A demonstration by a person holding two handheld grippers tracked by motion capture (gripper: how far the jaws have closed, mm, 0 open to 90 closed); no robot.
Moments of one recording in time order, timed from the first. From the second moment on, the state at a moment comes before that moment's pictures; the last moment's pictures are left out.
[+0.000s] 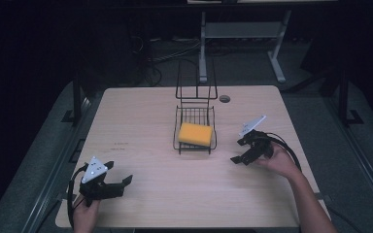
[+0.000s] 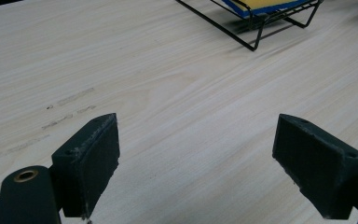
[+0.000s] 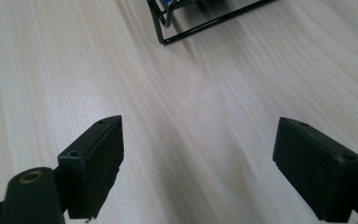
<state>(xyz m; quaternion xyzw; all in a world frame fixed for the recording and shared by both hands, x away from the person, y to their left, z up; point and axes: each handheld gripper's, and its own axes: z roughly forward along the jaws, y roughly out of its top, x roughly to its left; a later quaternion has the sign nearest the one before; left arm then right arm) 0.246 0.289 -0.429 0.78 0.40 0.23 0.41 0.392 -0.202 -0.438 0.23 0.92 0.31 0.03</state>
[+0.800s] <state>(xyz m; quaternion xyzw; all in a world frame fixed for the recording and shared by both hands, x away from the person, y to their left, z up) 0.247 0.287 -0.431 0.78 0.41 0.23 0.41 0.367 -0.218 -0.446 0.25 0.92 0.30 0.03</state>
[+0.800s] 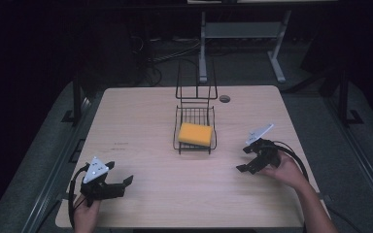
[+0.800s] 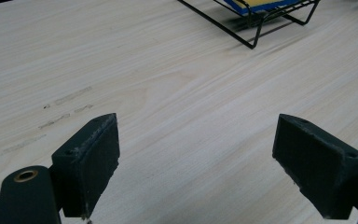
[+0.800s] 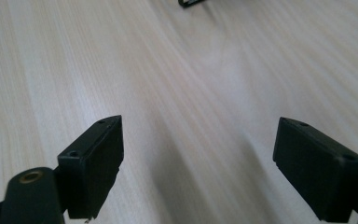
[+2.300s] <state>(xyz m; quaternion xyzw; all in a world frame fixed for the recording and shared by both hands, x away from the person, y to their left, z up) 0.248 0.286 -0.432 0.79 0.40 0.23 0.41 0.310 -0.245 -0.462 0.26 0.91 0.32 0.03</state>
